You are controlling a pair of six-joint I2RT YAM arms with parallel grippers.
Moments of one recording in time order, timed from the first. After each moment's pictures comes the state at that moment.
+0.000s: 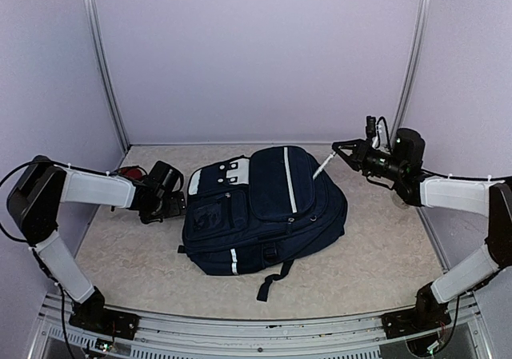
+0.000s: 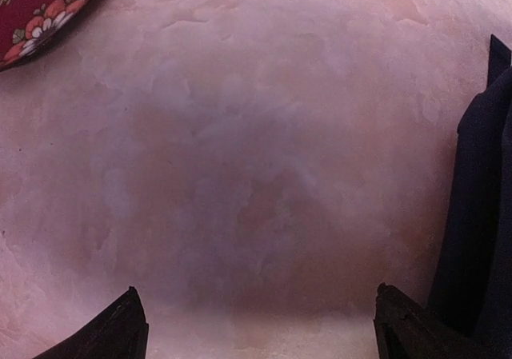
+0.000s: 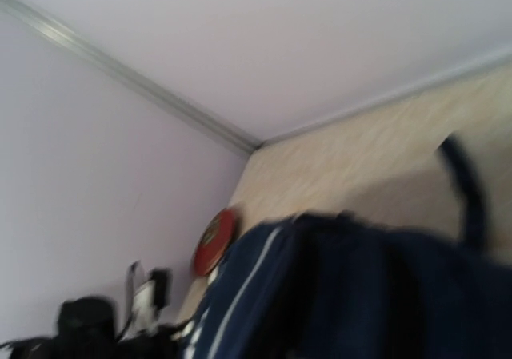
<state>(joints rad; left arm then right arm) -0.49 1.65 0.87 -0.24 -0.43 -0.65 0.26 1.40 0.78 0.55 -0.59 0.85</state>
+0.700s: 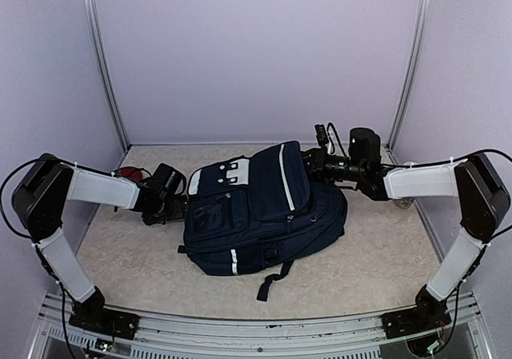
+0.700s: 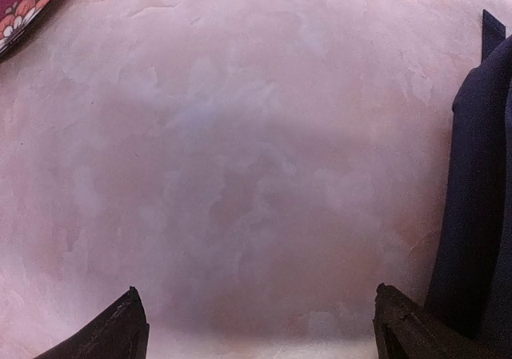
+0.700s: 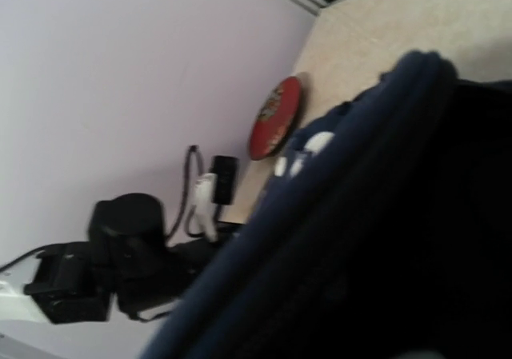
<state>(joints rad) -0.50 1.71 0.87 -0.20 -0.37 -0.64 0.50 1.68 0.97 0.55 -0.67 0.89</state>
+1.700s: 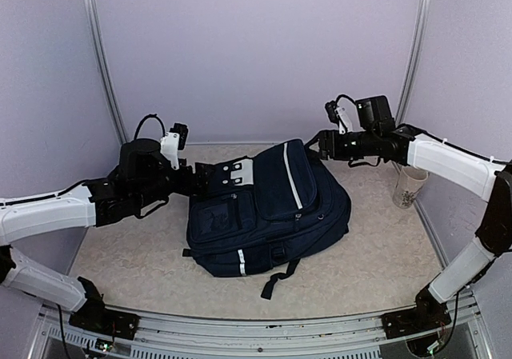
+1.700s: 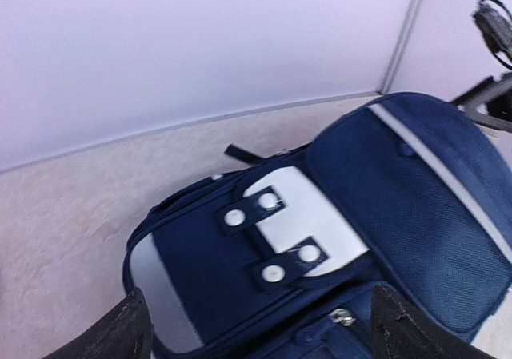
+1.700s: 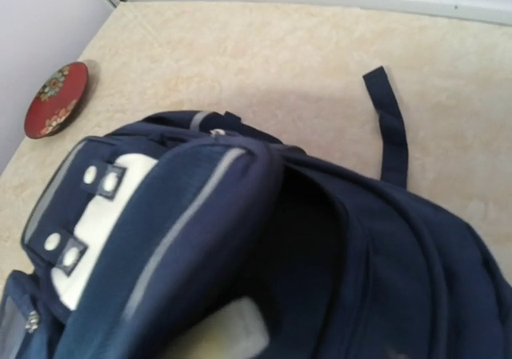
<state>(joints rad) -0.76 1.24 0.84 0.07 -0.26 -0.24 0.47 1.54 1.29 -0.28 -0.32 0.31</state>
